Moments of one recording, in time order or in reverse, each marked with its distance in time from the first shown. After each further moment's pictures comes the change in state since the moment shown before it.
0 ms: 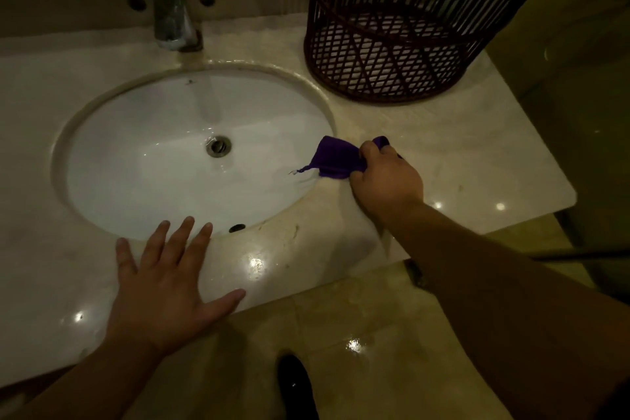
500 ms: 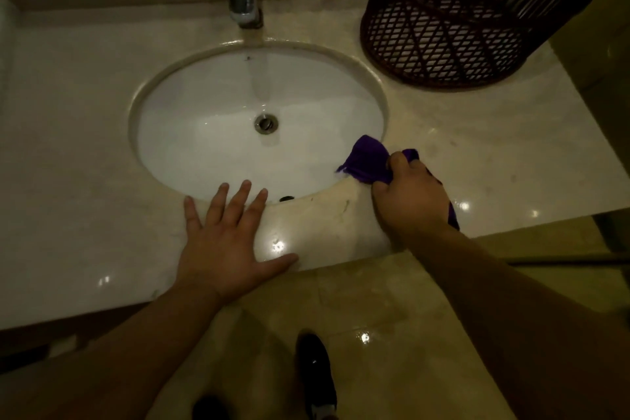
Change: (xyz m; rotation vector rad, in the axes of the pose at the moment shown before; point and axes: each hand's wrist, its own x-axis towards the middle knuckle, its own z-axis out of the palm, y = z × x) left_hand -0.003 -0.006 0.000 -0.058 0.029 0.031; right_hand -0.068 -0.051 0.010 0.052 -0.009 0.032
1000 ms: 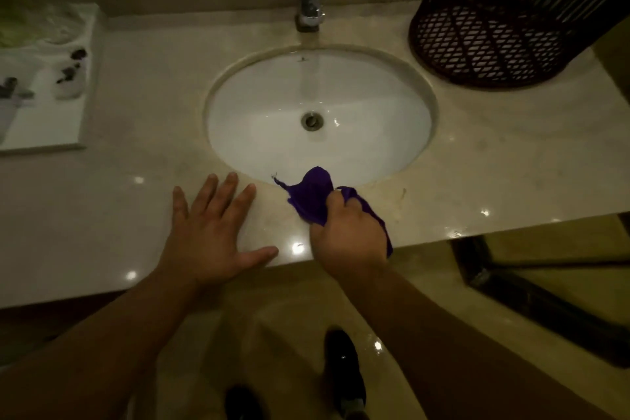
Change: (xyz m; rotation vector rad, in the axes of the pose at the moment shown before) left_hand -0.050 -0.124 -0.012 0.066 0.007 -0.015; right_hand -0.117 -0.175 0.036 0.011 -0.208 -0.129
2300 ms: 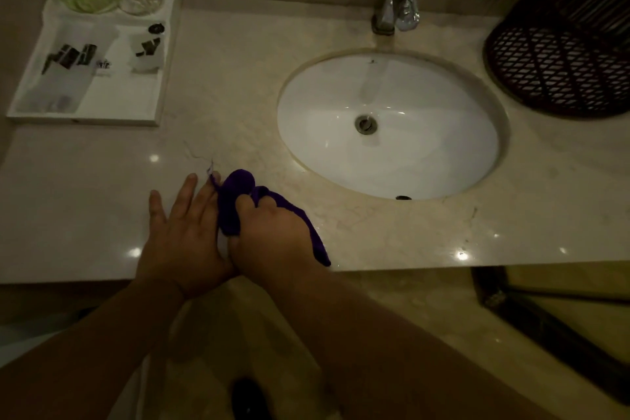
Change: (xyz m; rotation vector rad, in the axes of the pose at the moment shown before) left_hand -0.052 -0.120 0.025 0.000 0.032 -0.079; right_hand 0.005 -0.201 0.066 0.053 -0.102 -0.428
